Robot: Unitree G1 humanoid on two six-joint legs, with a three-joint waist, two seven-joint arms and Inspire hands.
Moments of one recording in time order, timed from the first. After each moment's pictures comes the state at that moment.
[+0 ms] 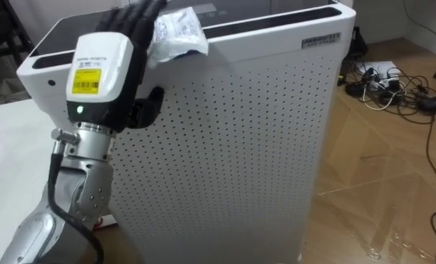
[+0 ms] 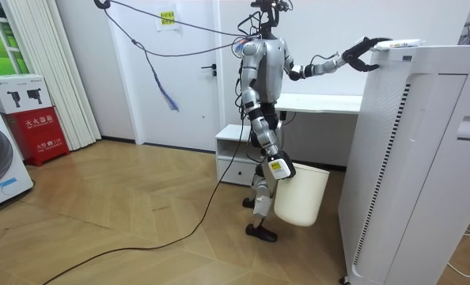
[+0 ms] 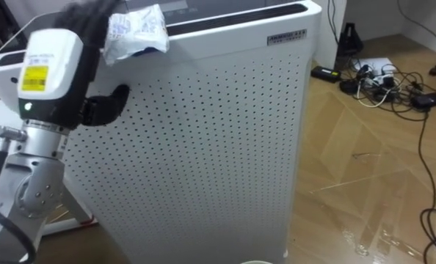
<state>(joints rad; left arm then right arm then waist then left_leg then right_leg) -0.41 0.47 -0.20 0.06 0.83 -0.01 0.36 0.02 -0.34 0.13 1.01 0.23 -0.02 0.16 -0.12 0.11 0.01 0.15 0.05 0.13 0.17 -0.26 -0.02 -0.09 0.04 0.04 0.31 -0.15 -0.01</state>
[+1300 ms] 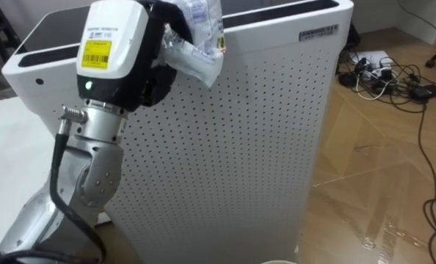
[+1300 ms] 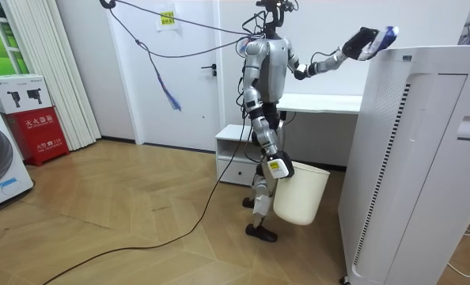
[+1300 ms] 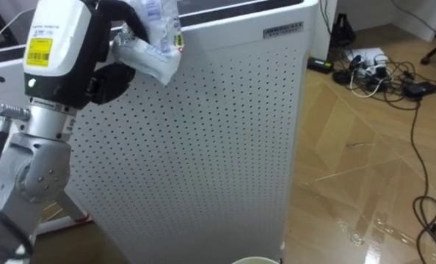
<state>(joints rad) -0.46 0.48 -0.30 -0.11 0.73 -0.06 0.42 0.02 -0.34 0.18 1.01 0.31 -0.03 0.16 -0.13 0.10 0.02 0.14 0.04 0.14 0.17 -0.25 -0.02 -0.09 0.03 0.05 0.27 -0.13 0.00</state>
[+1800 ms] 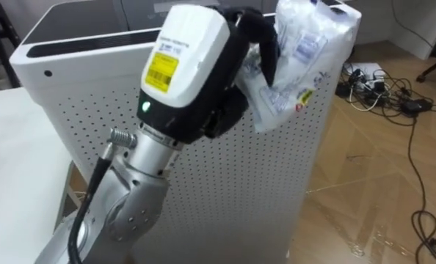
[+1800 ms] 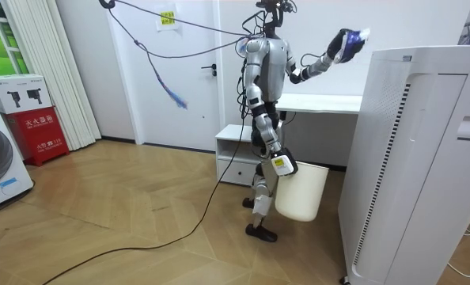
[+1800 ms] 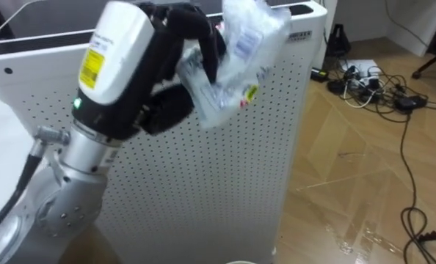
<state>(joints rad) -0.40 0.41 -0.41 -0.24 0.71 -0.18 0.28 -0.03 -0.33 0.26 1.05 0.31 -0.03 0.16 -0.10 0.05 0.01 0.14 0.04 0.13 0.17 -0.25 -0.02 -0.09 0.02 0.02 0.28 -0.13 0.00</state>
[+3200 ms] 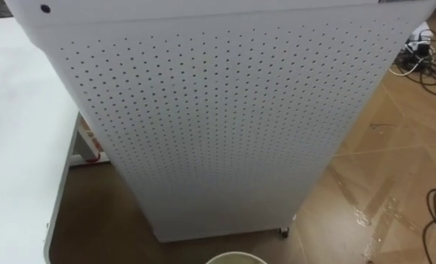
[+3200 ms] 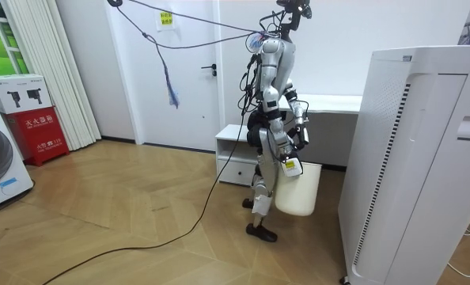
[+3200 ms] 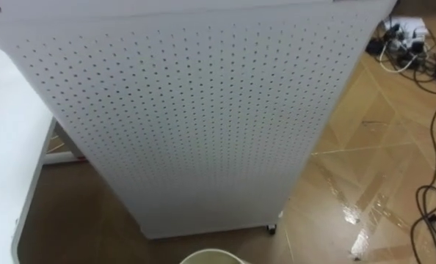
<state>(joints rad) -0.11 0.28 -0.67 0.61 0.47 -0.16 -0.29 -0.22 -0.24 0.37 1.17 0.29 -0.07 0.18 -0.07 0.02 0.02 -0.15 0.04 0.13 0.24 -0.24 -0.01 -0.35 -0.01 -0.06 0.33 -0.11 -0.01</state>
